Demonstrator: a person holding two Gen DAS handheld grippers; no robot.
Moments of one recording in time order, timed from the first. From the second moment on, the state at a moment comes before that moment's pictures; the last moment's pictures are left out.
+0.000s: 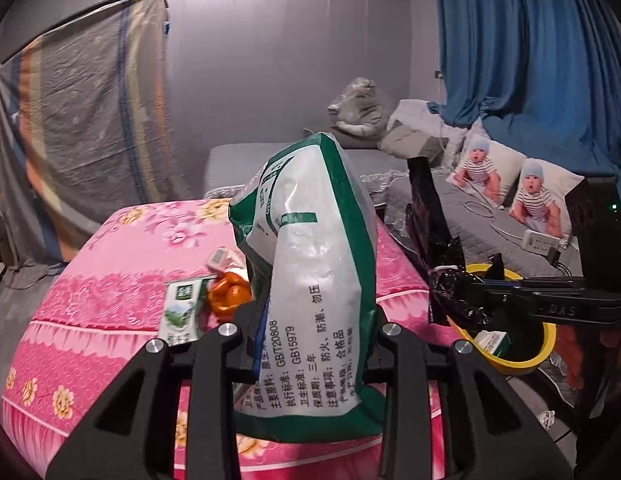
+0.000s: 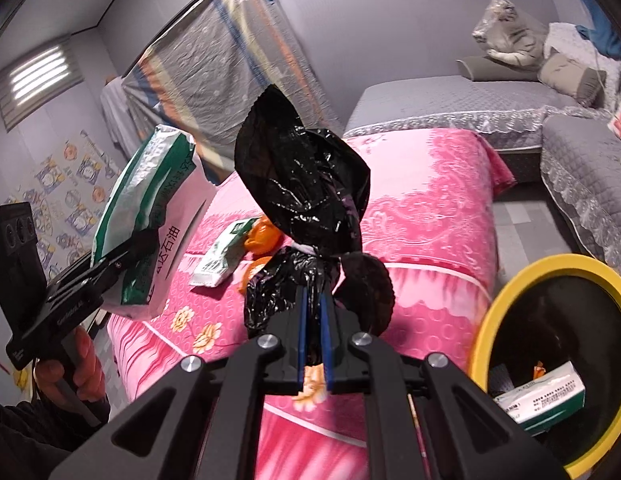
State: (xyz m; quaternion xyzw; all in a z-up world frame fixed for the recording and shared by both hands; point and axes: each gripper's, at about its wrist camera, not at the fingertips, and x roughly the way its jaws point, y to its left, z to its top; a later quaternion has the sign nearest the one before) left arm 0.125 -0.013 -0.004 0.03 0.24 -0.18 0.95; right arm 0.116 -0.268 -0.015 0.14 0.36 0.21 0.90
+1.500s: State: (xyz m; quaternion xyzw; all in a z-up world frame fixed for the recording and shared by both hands) left arm 0.179 -0.269 -0.089 0.10 0.30 -0.38 0.87; right arm 0.062 -0.470 -0.098 0.27 0.37 -0.07 0.89
